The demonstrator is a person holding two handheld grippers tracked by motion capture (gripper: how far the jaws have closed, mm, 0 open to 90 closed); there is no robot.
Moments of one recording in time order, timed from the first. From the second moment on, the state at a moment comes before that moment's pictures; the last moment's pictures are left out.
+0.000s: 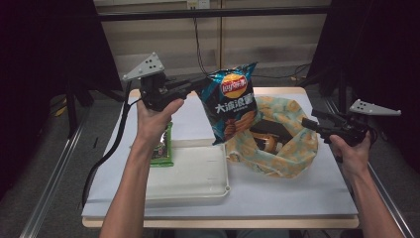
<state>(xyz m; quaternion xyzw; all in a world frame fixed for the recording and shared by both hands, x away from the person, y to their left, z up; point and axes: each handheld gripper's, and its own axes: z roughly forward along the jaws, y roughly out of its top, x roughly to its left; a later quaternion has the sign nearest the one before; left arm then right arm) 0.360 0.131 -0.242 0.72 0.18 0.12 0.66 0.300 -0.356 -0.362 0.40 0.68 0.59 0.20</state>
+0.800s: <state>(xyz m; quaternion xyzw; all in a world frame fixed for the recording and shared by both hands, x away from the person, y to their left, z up) 0.345 0.187 -0.248 0.73 0.19 0.15 0.64 0.300 -0.352 -0.363 0.39 0.68 0.58 0.20</state>
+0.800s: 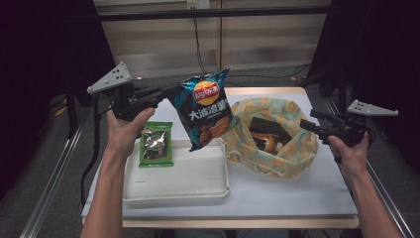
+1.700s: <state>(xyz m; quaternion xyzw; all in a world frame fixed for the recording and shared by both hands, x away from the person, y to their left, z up) 0.351 0.209 -0.303 0.76 0.22 0.12 0.60 0.301 -0.349 -0.362 0.39 0.69 0.58 0.20</state>
